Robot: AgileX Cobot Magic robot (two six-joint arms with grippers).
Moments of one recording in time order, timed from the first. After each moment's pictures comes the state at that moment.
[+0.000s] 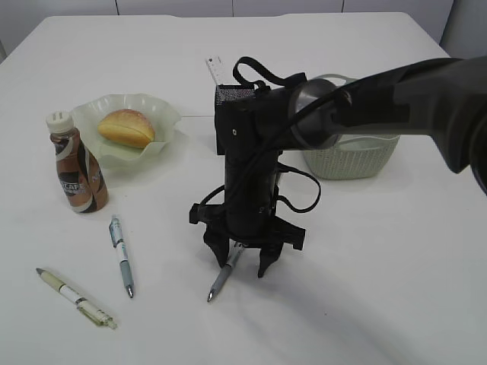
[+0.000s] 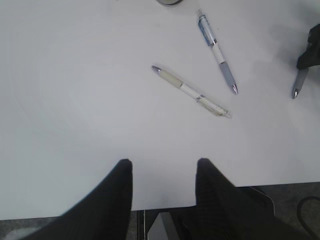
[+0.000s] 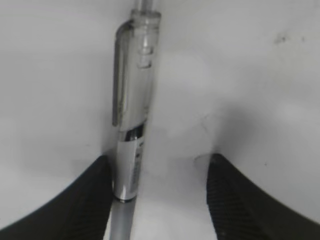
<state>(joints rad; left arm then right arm) -0.07 0.85 -0.96 -0.06 1.25 -0.15 0.63 2.29 -1.70 0.10 1.06 0.91</state>
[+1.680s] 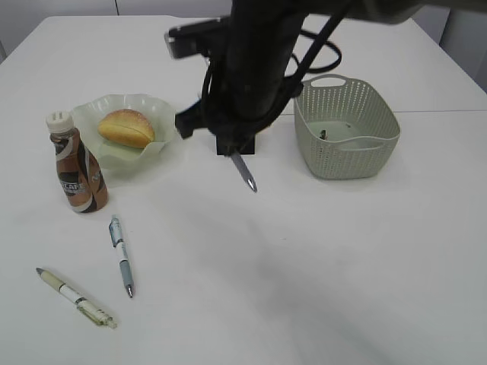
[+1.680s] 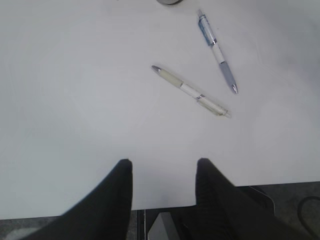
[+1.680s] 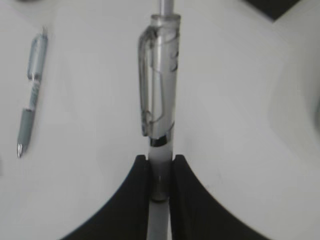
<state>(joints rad) -0.07 0.85 -0.96 -0.06 1.25 -0.15 0.64 2.03 -1.84 -0.05 1.11 0.11</state>
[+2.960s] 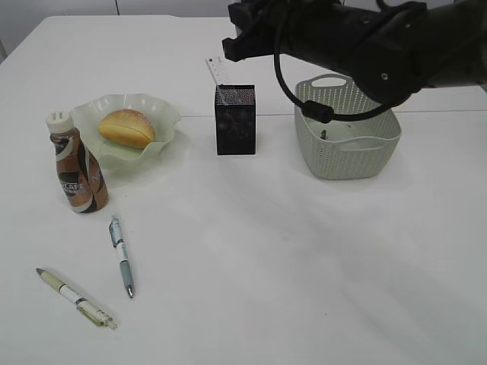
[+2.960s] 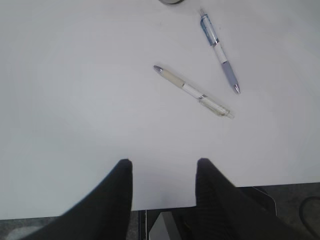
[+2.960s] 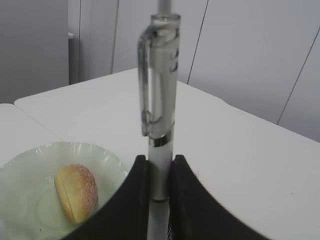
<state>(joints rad) -0.07 0.85 -0.96 -0.05 1.25 -0.15 0.41 1.87 -1.33 -0.34 -0.37 0.10</state>
